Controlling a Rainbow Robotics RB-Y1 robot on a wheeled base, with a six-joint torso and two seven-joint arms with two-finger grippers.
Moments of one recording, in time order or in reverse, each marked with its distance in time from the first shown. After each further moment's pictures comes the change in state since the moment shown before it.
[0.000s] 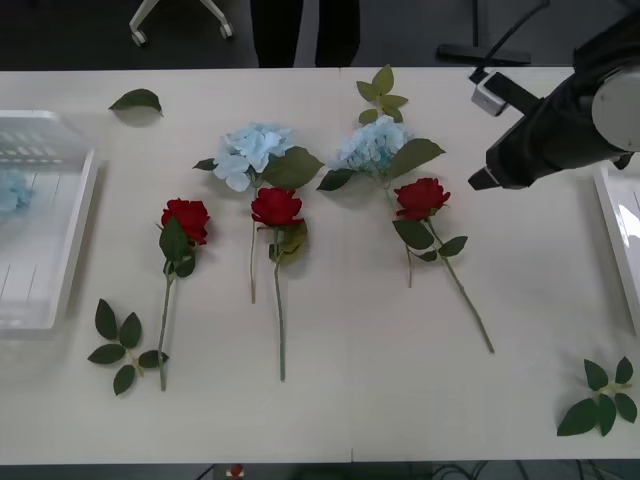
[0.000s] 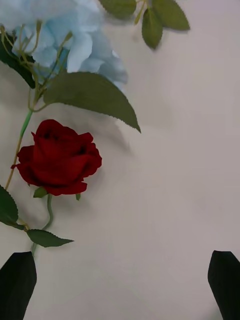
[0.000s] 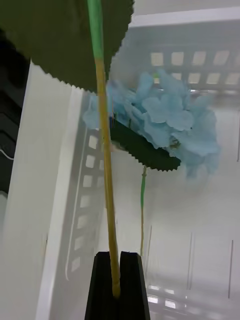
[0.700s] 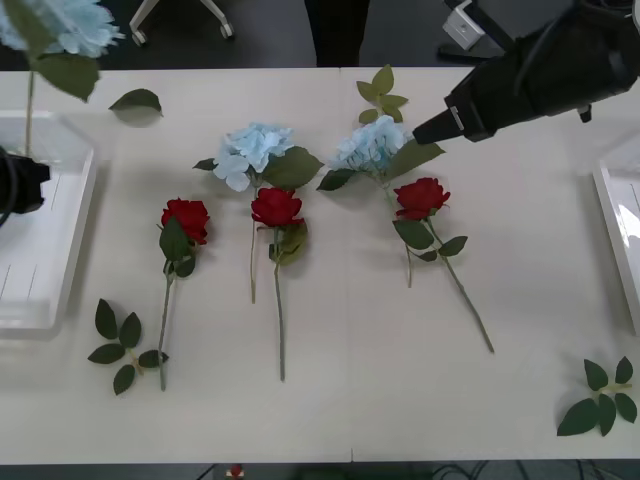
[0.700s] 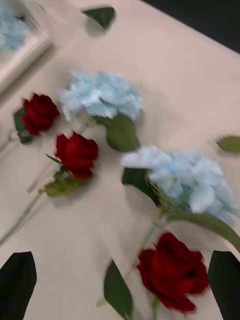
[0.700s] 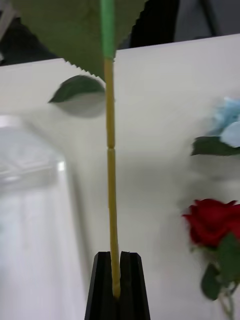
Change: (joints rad) right arm -0.146 0.135 -0.145 0.259 -0.487 0.033 0.286; left arm -0.043 -0.186 -0.211 -0.198 0.245 -0.024 -0.043
